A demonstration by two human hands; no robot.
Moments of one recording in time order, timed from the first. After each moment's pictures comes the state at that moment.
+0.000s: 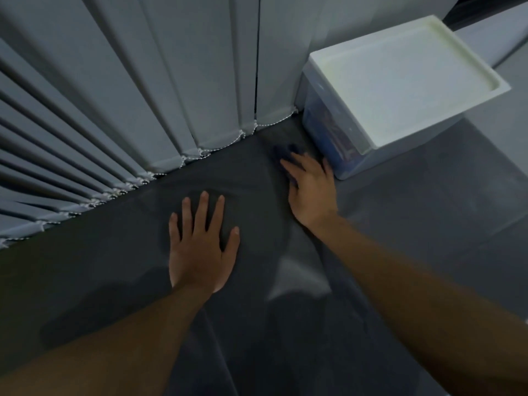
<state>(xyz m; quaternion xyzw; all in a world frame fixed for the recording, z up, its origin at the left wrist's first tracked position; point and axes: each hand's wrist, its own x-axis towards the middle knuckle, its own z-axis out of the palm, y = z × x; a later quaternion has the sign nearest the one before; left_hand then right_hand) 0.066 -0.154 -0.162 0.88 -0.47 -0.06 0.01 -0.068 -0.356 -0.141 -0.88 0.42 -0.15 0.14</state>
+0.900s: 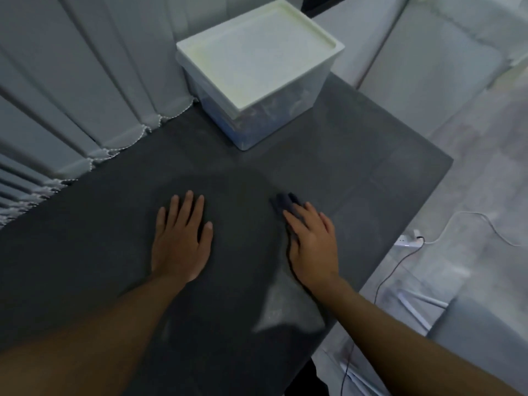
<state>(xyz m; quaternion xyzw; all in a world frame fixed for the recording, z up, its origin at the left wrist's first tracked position) -0.032 -0.172 -0.145 0.81 -0.58 -0.10 0.04 -0.286 -0.231 -0.140 -0.82 0.52 -0.21 0.14</state>
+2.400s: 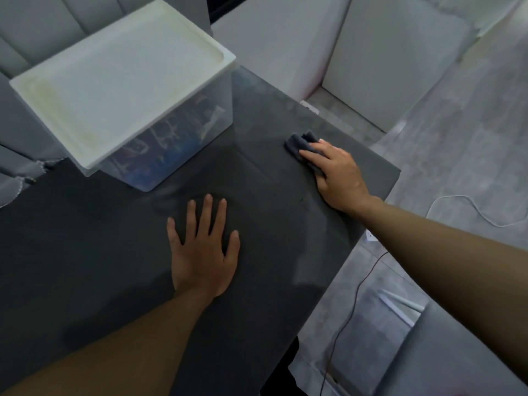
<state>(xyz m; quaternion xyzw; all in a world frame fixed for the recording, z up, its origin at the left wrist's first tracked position) -0.210 -0.308 -0.160 0.78 -0.62 -0.06 -0.04 -0.460 -0.497 -0.144 -0.85 0.47 -0.19 0.14</state>
